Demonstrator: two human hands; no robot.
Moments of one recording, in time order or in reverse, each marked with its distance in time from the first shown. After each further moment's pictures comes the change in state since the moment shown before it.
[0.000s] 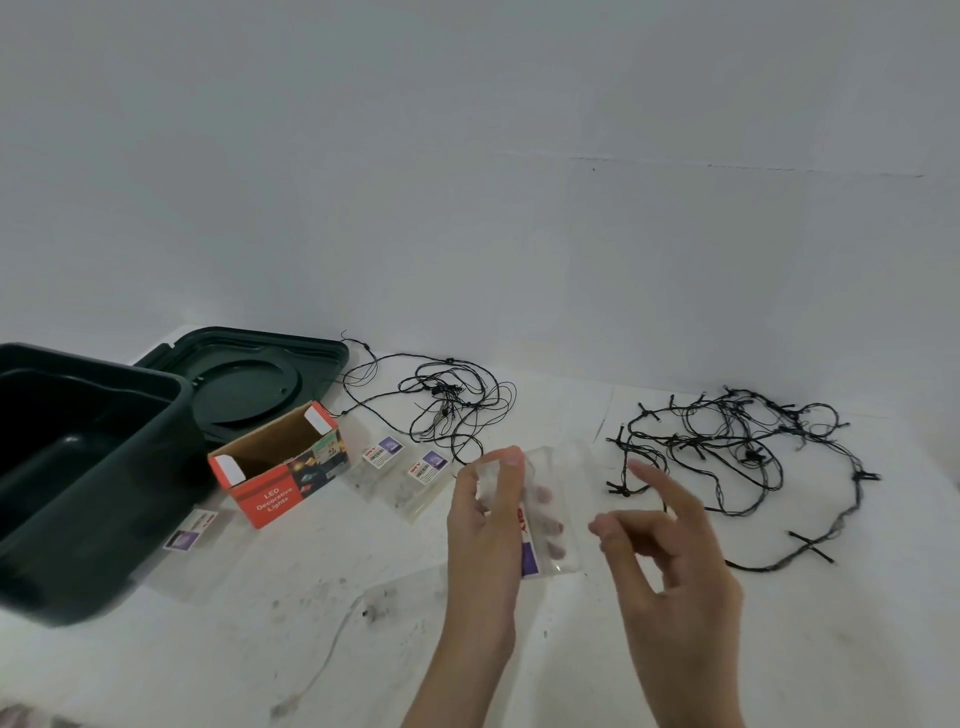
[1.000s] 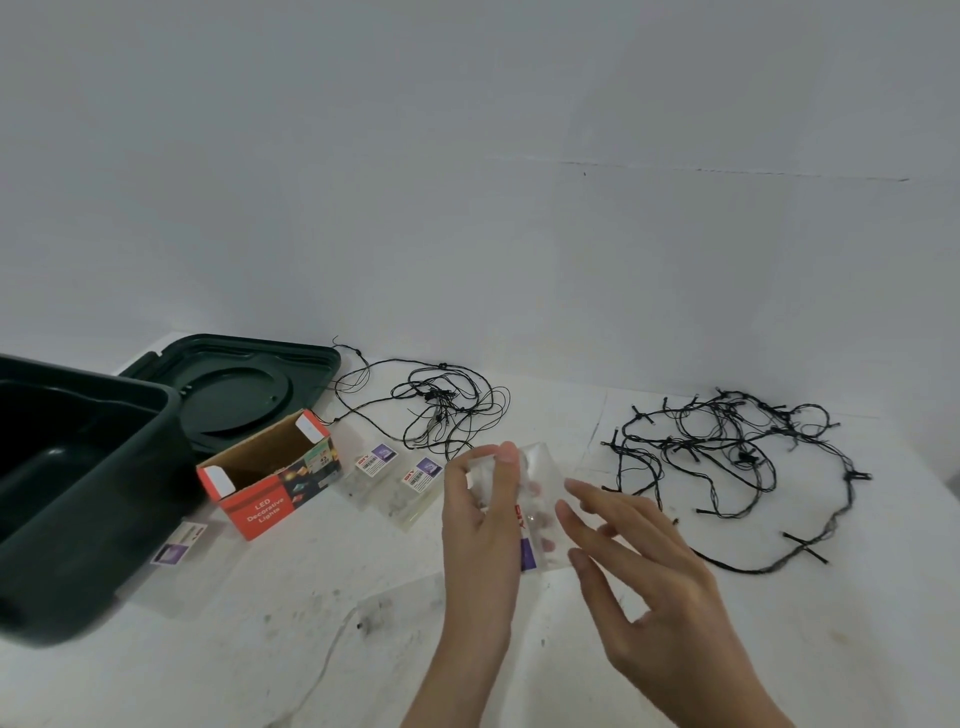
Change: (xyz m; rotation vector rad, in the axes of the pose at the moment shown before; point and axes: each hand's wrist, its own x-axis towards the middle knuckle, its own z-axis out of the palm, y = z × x) left_hand 0.007 0.002 0.002 0.092 0.019 0.102; right_hand 0.014 0.016 -0.009 -0.381 -0.291 -0.493
